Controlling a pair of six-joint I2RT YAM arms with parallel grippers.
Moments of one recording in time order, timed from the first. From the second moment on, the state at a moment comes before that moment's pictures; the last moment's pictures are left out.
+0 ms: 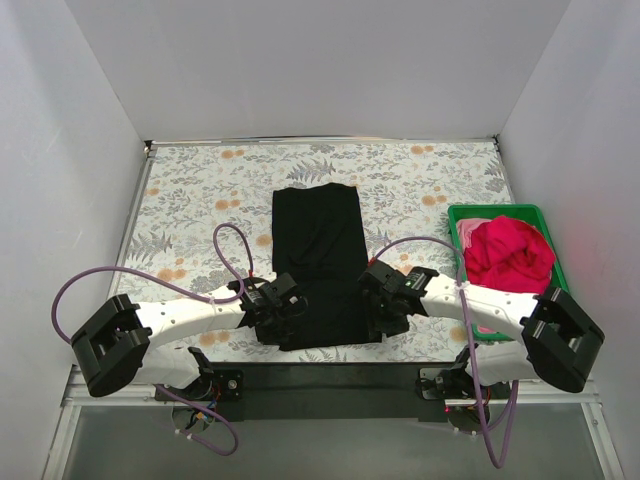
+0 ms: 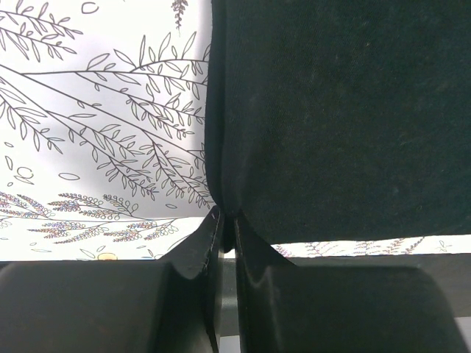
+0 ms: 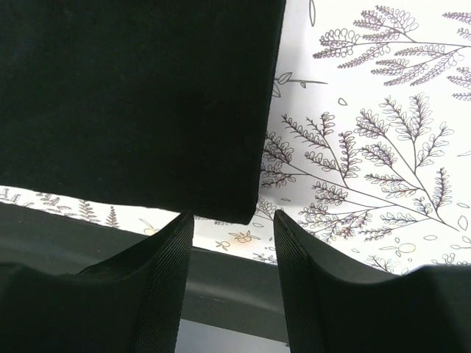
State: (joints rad) left arm -0.98 1.29 0.63 -0.70 -0.09 -1.18; right arm 0.96 1.30 0.70 -0.72 -0.01 0.79
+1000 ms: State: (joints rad) left arm -0.98 1.27 0.62 -0.69 -0.08 -1.17; right arm 1.02 1.43 0.72 -0.68 0.00 0.83
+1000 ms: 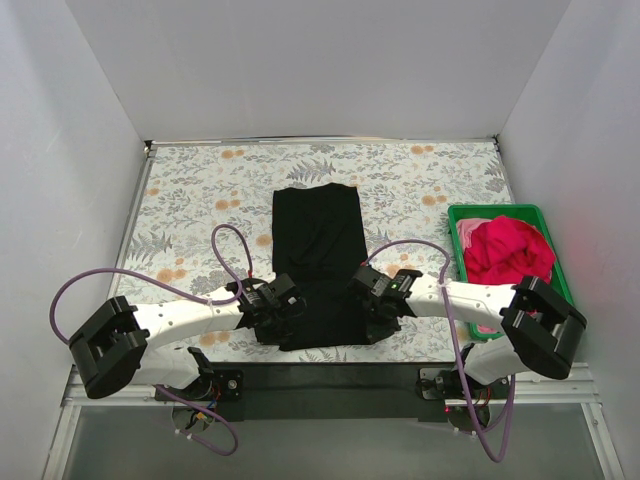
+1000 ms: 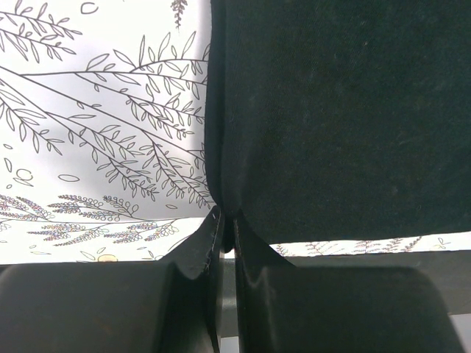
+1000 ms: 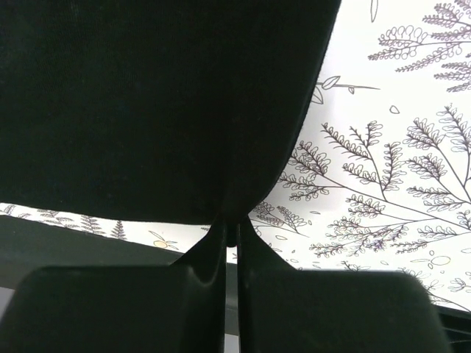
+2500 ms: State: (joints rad) left arm -0.68 1.23 1.11 -1.01 -0.08 -1.05; right arm 0.72 1.64 1.69 -1.31 0.08 0.25
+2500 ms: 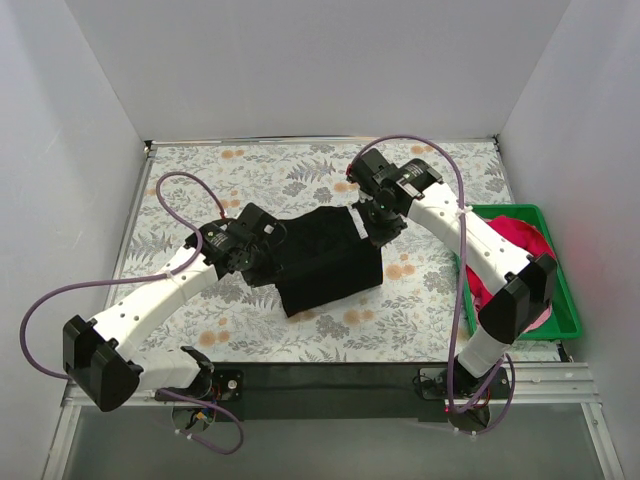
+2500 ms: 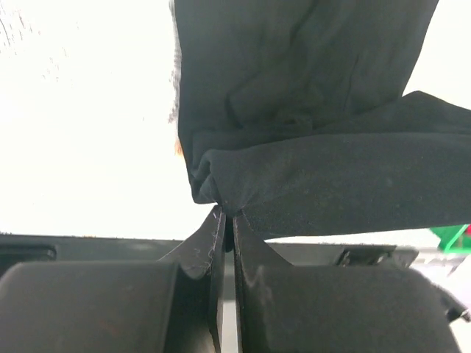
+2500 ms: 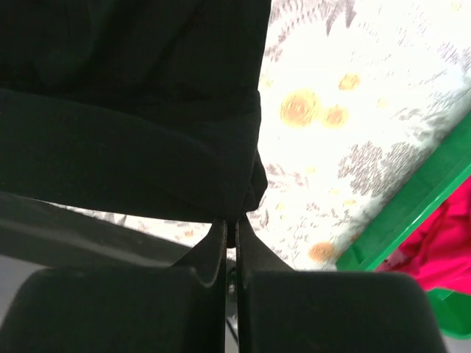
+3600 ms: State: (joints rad) left arm -0.47 1.49 1.12 -0.66 -0.20 -0.87; right arm 0.63 1.91 1.80 -0.98 0.17 0.15
